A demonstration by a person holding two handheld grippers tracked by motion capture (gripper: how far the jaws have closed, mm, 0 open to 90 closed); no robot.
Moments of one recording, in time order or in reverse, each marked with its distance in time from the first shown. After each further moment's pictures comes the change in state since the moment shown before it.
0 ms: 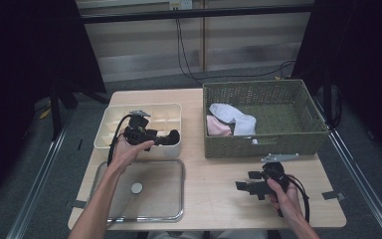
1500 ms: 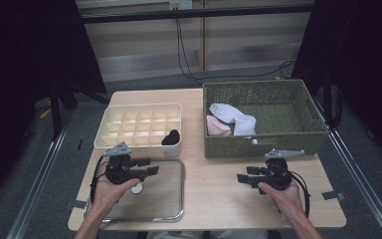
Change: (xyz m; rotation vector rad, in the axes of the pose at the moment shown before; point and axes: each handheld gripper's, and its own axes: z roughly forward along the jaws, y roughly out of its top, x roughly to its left) left arm -0.057 -0.091 -0.057 -0.148 -0.060 0.062; right arm 0.004 0.013 -0.012 -0.076 0.007 0.002
